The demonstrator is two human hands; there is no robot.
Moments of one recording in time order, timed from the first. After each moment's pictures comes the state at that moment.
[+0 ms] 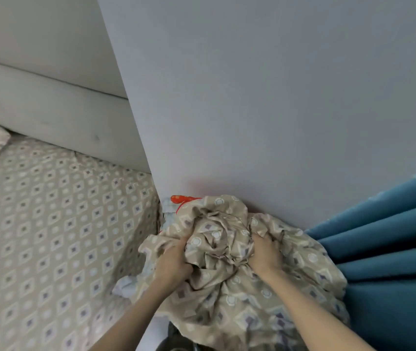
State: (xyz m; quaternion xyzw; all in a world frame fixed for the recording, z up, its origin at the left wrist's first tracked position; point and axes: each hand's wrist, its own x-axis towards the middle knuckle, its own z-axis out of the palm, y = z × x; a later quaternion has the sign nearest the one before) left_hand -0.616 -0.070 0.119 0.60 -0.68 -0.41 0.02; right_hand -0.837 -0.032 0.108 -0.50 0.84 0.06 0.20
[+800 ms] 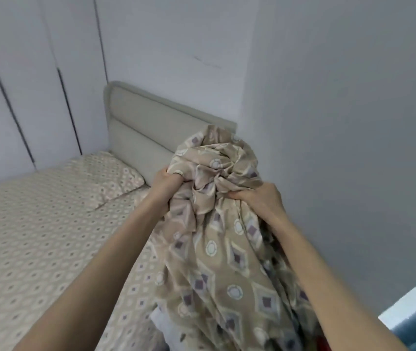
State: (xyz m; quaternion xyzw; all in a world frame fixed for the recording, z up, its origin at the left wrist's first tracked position) left_hand -0.514 0.001 0.438 0.60 -0.38 -0.37 0.59; right_hand -0.711 -0.027 0.437 -0.64 0.58 -0.36 0.35
